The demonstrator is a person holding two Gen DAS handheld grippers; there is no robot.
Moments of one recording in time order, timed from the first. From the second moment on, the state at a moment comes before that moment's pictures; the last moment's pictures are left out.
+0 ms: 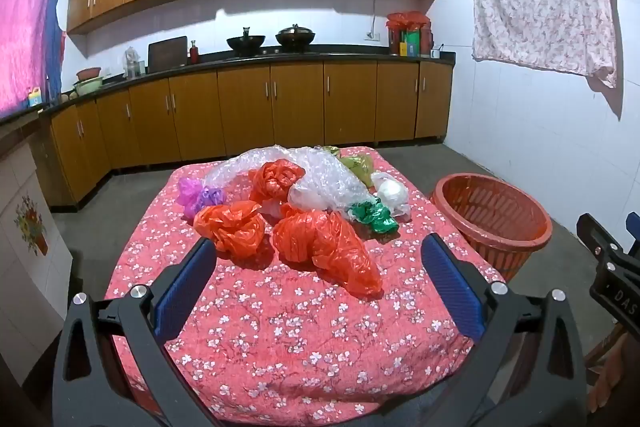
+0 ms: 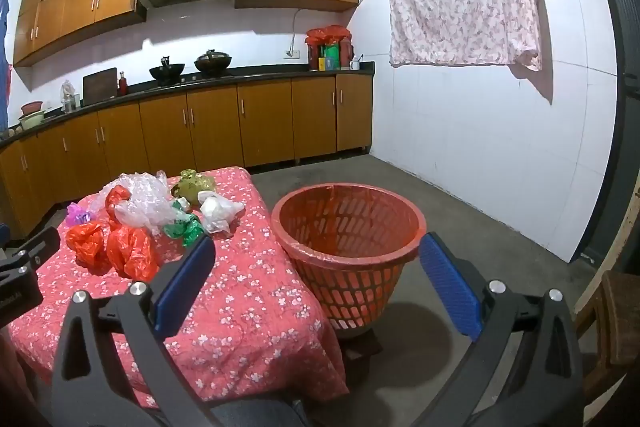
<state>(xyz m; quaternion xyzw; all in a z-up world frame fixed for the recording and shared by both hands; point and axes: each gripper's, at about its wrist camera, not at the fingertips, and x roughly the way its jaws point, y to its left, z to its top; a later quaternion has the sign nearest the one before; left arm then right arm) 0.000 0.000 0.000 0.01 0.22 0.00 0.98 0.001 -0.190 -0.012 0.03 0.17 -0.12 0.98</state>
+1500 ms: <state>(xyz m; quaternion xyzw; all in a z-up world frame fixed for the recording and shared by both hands) 0.001 0.000 0.000 0.01 0.22 0.00 0.97 0.004 -0.190 -0.017 0.04 0.18 -0.12 0.98</state>
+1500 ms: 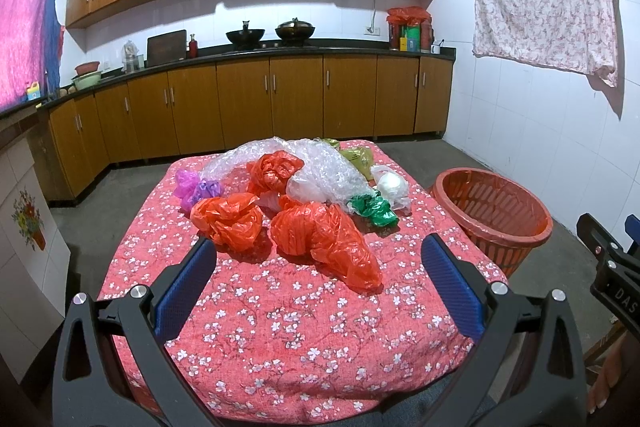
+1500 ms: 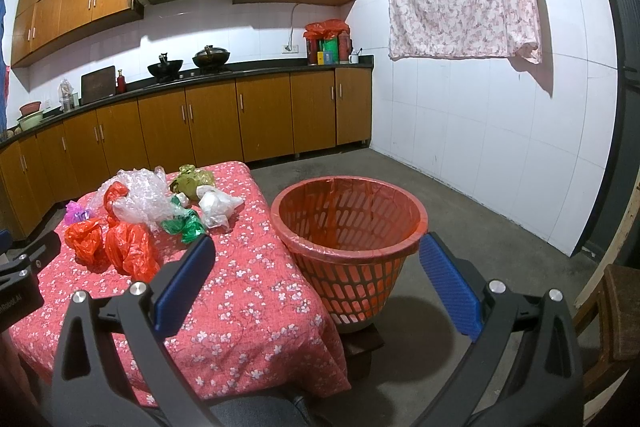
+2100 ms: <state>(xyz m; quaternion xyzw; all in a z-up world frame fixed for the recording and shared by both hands) 0.001 0.000 0.000 0.01 0.22 0.00 0.97 0.005 -0.190 -0.018 0.04 0.18 -0.12 0.98</state>
